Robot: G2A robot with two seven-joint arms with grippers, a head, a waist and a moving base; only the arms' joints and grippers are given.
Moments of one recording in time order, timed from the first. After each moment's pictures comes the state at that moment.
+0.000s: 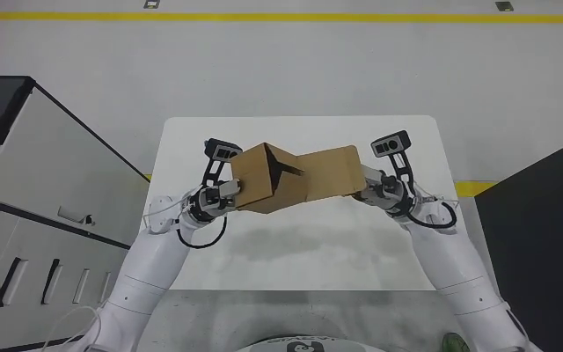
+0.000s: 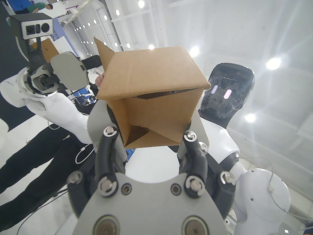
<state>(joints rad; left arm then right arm) 1.31 -1.20 -1.23 -1.56 -1.03 -0.45 -1.37 -1.34 -1.14 1.28 -1.57 1.00 -0.37 1.28</state>
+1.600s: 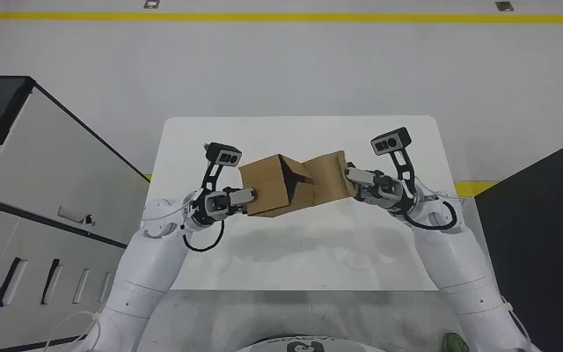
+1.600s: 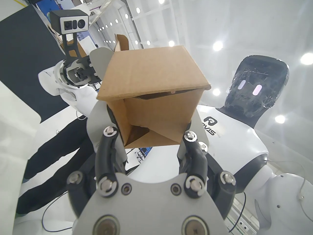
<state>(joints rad) 1.34 -1.20 -1.28 -1.59 -0.85 -0.49 -1.33 -1.34 -1.15 1.31 -1.61 0.90 -0.32 1.26</state>
